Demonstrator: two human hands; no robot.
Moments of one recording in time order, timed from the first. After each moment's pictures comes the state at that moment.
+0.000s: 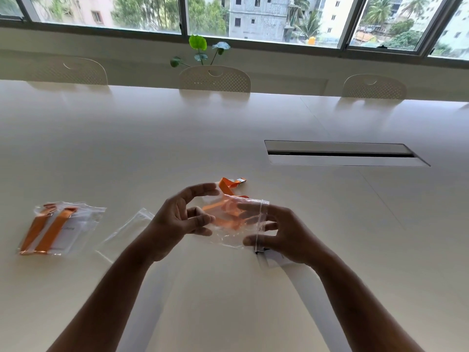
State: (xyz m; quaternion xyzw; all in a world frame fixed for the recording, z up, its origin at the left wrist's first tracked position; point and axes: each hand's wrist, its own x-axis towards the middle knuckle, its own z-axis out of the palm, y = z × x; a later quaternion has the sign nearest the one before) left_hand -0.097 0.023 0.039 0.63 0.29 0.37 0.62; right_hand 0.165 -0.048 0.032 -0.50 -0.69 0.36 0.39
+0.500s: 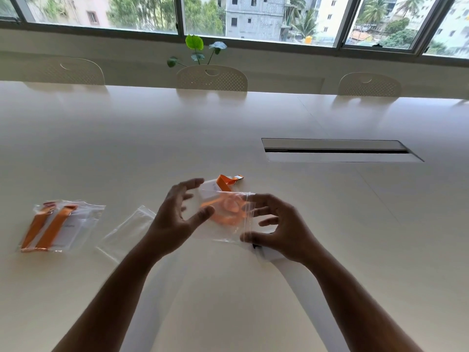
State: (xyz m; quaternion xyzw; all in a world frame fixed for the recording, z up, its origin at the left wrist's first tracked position) left_hand -0.093 0.007 0.045 0.71 0.44 0.38 0.40; right_hand 0.158 -0.064 0.034 -0.53 -0.66 0.30 0.44
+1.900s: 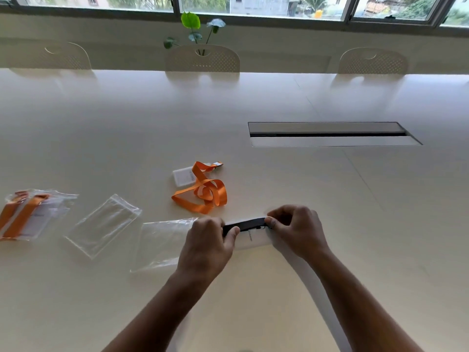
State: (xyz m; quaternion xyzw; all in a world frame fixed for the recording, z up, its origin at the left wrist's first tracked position) left_hand 0.031 -0.063 0.008 0.76 0.58 0.24 0.19; right_hand 0.244 -0.085 -0.009 -0.76 -0.53 0.19 0.33
